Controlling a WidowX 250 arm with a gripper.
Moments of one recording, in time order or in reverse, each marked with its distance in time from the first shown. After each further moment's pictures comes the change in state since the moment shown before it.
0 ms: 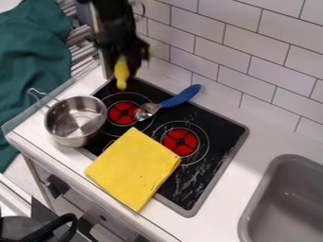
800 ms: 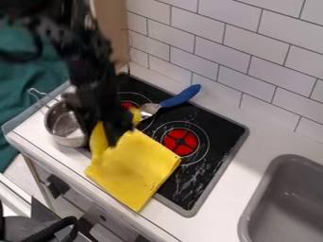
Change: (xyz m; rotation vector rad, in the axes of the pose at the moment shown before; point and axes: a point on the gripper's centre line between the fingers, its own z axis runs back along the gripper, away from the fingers) arm -0.148 -0.041 0.010 -0.016 0.177 -0.035
